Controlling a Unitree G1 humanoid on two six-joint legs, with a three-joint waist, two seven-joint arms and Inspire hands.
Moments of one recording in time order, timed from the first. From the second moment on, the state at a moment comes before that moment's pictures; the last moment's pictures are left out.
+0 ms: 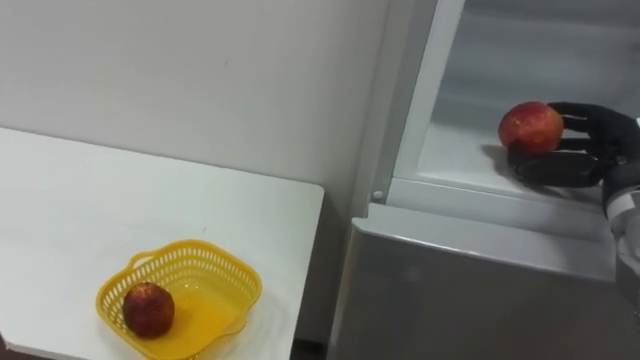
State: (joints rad) left arm 0.29 0.30 -0.02 0.99 0.36 0.14 -0.19; right arm -0.76 -0.73 0.03 0.71 0.29 -0.01 -0.13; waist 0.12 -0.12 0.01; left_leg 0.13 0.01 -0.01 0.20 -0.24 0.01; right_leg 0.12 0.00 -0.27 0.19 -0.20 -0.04
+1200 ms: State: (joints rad) left arm 0.23 0.25 -0.07 1.09 0.32 0.04 -0.12; right arm -0.31 -0.39 0.04 -0.37 -0.01 -0.12 -0.24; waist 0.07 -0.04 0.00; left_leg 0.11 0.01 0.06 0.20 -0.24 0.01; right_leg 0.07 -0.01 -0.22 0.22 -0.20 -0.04
